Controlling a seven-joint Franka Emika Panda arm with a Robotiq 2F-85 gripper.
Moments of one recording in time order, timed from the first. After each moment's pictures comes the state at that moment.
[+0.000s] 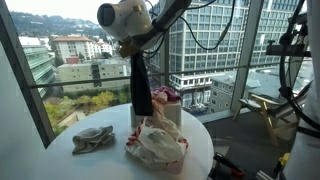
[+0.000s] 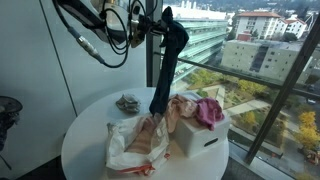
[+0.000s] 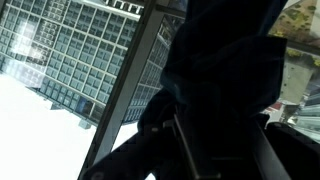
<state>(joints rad) 0.03 0.29 0.00 -1.68 -1.62 2.24 1.53</state>
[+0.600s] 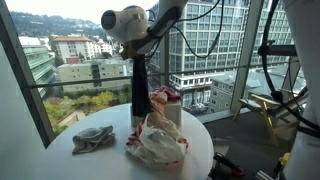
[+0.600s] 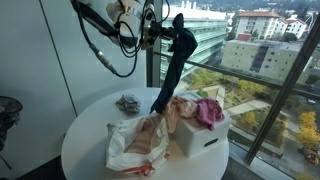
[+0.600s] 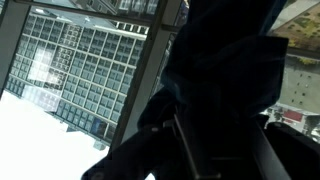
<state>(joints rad) -0.02 0.43 -0.01 -1.51 -1.51 2.25 1.49</state>
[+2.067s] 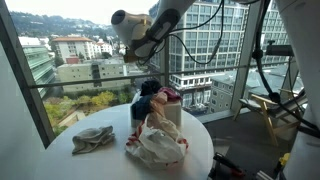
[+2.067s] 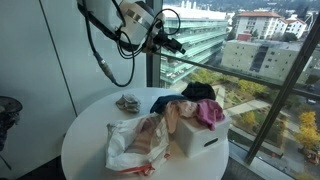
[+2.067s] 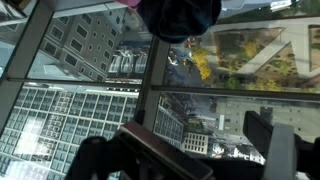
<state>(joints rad) -0.07 0.46 -0.03 -1.52 -1.14 2.35 1.36</state>
